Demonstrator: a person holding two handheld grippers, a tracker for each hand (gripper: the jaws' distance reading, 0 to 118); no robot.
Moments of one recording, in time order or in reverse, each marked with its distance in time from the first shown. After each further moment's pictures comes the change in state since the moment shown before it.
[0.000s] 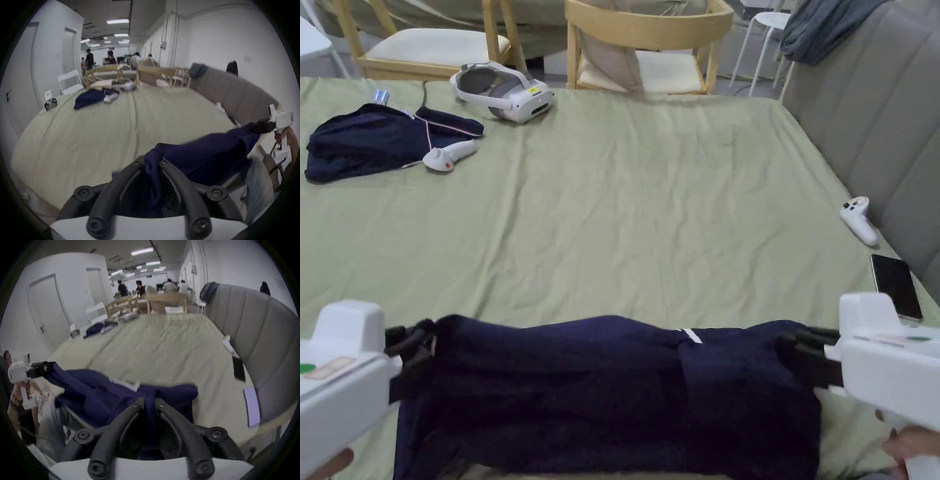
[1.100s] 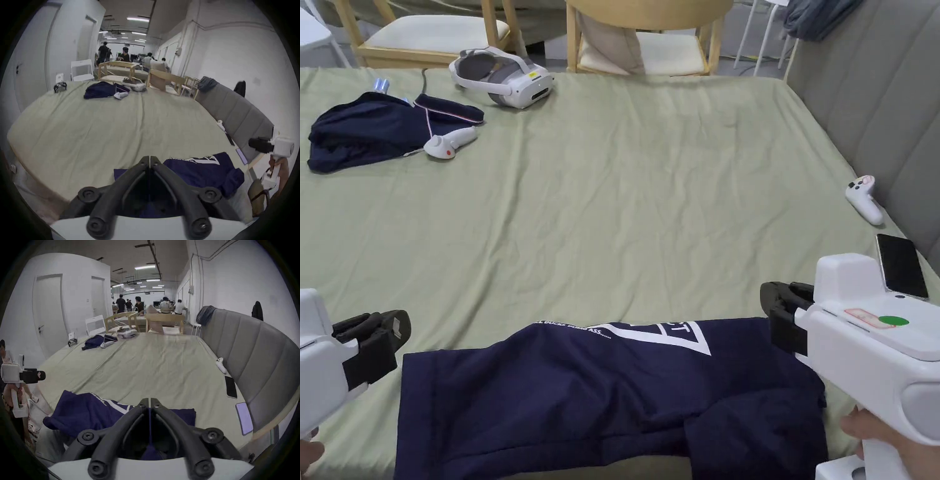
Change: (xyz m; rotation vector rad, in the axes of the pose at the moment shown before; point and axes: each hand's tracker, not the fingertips) left arm -0.028 0.019 0.033 0.113 -0.014 0.275; right arm -0.068 0.029 0.028 0.238 -0.034 0.092
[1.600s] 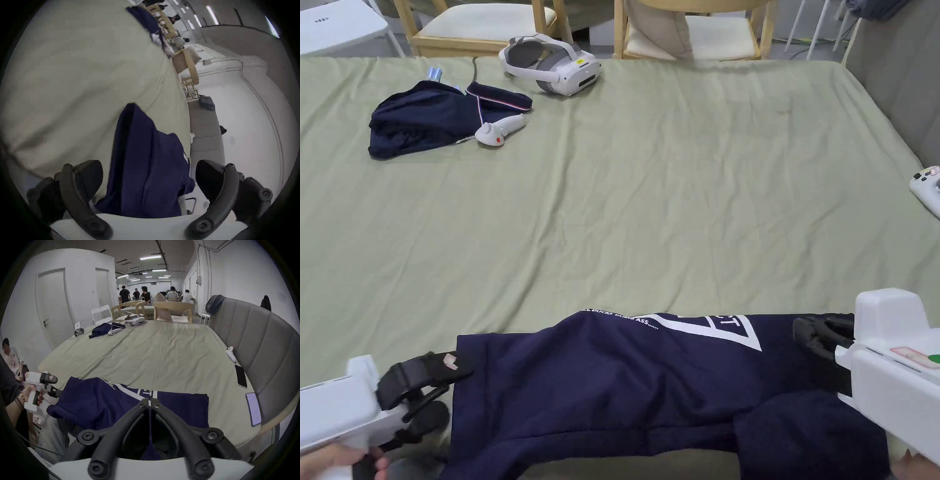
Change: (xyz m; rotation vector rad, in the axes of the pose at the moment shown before) left arm -0.107 -0.093 -0.084 -0.362 -0.379 0.732; right arm -0.011 -0.027 -0.010 -0.105 0.092 0.023
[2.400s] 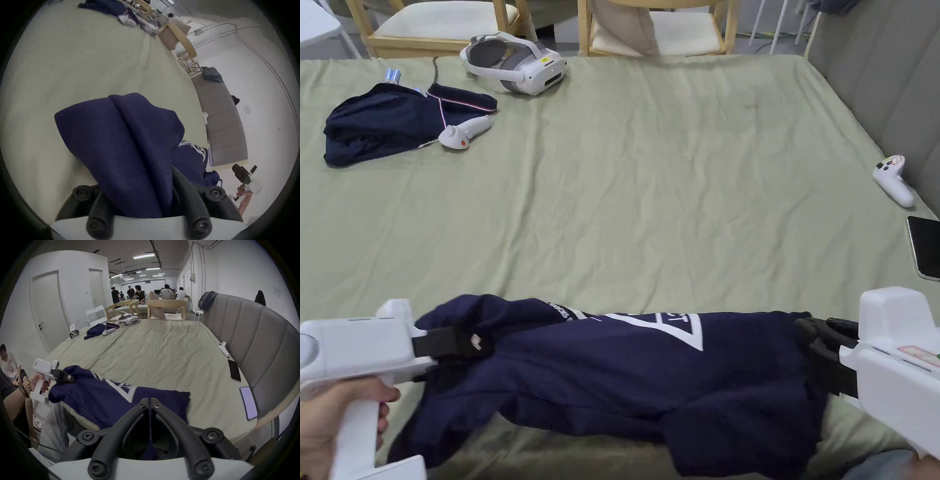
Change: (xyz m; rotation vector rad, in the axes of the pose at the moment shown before) left arm 0.050 0.076 -0.038 -0.130 0.180 -0.303; right arm 0.014 -0.006 0.014 -0.014 -0.032 -0.030
